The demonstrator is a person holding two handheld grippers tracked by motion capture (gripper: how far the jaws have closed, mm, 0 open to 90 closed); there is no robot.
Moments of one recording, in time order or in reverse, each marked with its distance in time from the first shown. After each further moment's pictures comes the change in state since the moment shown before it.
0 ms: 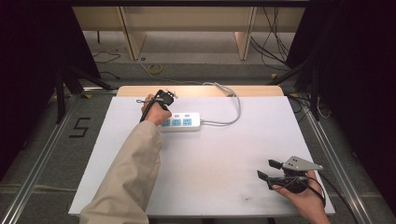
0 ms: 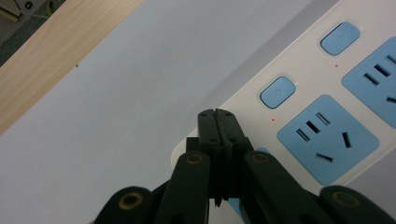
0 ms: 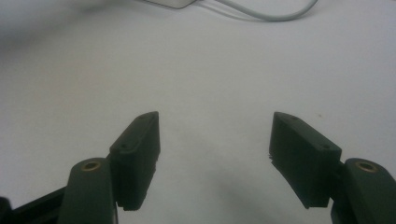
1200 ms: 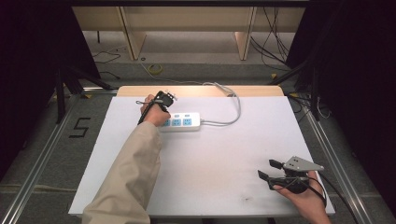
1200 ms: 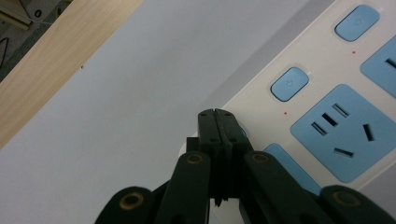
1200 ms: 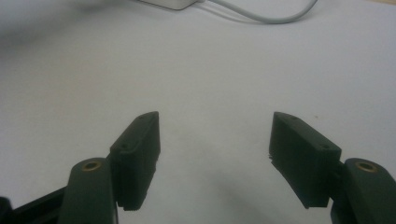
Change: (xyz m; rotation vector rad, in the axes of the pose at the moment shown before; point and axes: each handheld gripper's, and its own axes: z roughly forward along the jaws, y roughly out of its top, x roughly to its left) left arm 0.001 -0.005 0.005 -0.004 0.026 0.043; right arm 0.000 0.000 -0.002 -0.005 -0.005 -0.006
